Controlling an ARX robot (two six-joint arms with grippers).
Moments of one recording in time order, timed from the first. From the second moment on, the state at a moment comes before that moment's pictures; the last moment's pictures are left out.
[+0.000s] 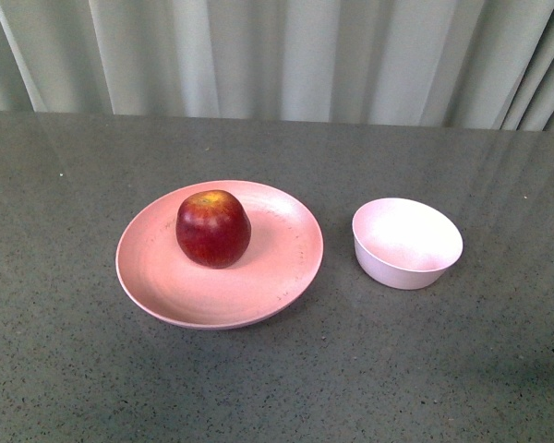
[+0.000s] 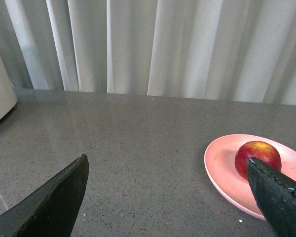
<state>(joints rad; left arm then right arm) 0.00 0.02 0.02 0.00 0.00 -0.01 0.00 0.28 0.02 0.28 0.00 0.00</state>
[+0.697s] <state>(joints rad) 0.00 0.02 0.02 0.00 0.00 -0.01 0.00 0.01 0.02 0.00 0.00 0.00</state>
